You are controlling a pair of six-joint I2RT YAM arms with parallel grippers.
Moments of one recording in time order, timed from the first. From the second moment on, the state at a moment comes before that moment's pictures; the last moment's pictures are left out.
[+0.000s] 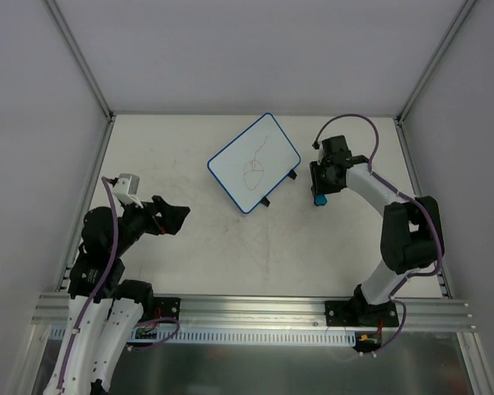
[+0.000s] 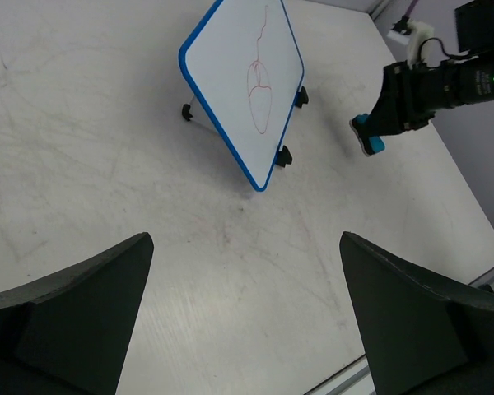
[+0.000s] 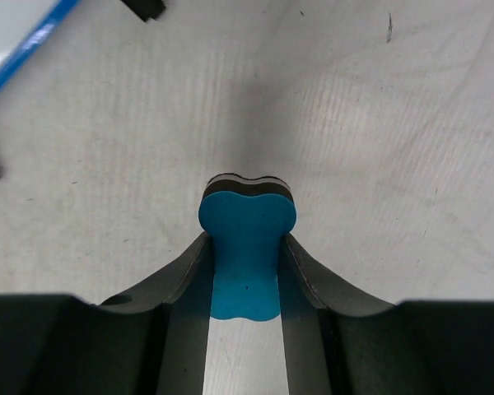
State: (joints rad) left arm -0.14 0.36 0.66 -0.49 0.35 -0.38; right arm 0.28 1.71 1.17 -0.56 0.01 0.07
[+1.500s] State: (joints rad) left arm -0.13 1.42 0.64 0.57 0.51 -0.66; right arm 0.35 1.93 1.79 -0.42 -0.25 0.33
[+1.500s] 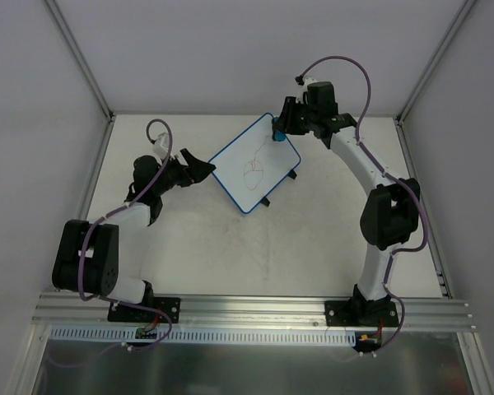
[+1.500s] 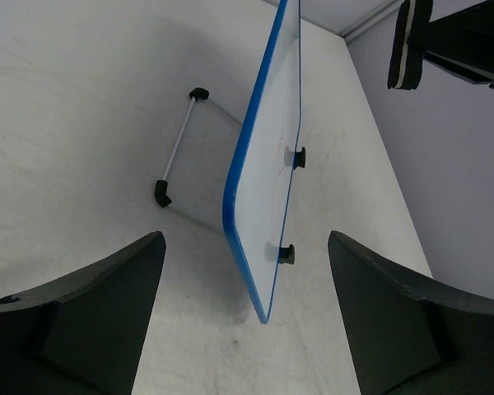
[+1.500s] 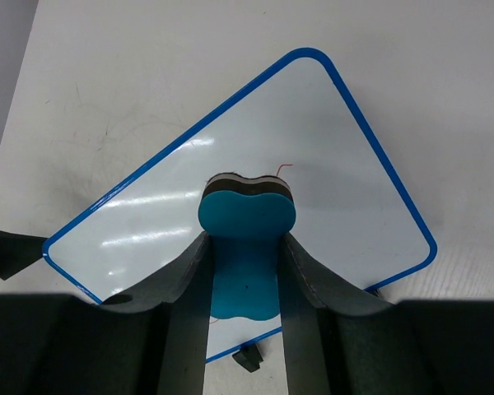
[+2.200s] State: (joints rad) left arm -0.13 1.65 0.61 1.03 0.58 -0.78; right arm 0.40 1.99 1.79 -0.39 -0.24 0.33
